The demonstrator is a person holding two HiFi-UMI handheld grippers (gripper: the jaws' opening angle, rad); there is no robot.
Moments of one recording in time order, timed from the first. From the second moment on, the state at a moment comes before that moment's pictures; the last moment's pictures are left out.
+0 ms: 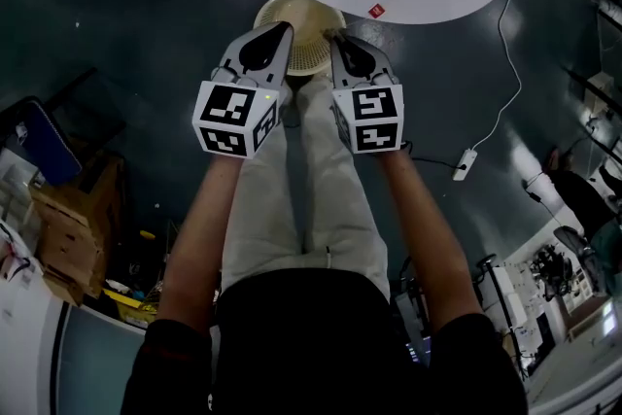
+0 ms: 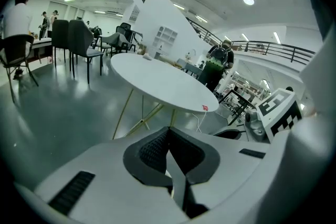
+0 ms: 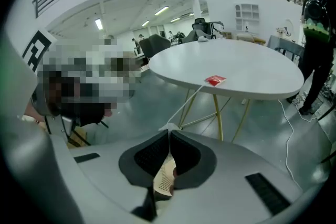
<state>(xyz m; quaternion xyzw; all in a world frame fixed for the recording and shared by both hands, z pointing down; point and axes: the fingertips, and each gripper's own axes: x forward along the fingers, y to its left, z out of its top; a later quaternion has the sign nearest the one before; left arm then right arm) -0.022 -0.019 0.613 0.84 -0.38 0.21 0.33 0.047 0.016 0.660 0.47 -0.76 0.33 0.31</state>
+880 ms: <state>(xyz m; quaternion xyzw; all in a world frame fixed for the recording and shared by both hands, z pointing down) -0.081 -0.005 0.741 0.81 -0.40 0.24 0.36 0.016 0.037 0.806 0.41 -0.75 0.35 0.39</state>
